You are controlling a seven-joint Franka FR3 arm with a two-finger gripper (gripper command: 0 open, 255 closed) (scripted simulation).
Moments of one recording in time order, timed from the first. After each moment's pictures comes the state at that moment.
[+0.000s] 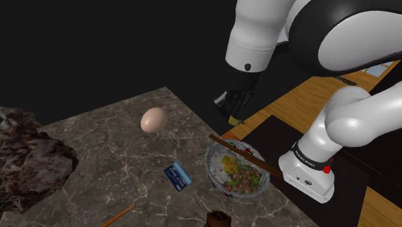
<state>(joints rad) 0.18 -0.70 0.65 -2.49 0.36 1.87 0.74</state>
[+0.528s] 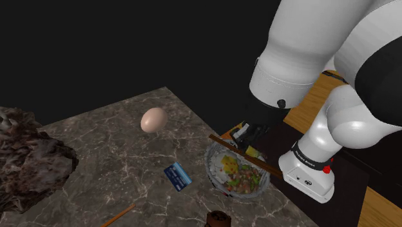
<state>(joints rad) 0.30 -0.81 0.75 -2.52 0.47 1.81 0.89</state>
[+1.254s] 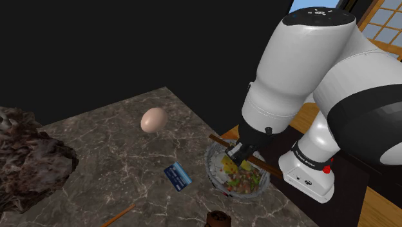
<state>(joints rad) 0.31 -0.77 0.83 -2.61 0.53 1.96 0.90</state>
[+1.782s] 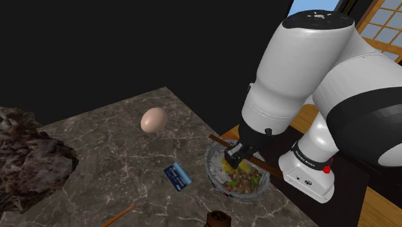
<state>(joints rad) 0.31 -0.77 0.84 -2.62 0.54 1.96 0.90</state>
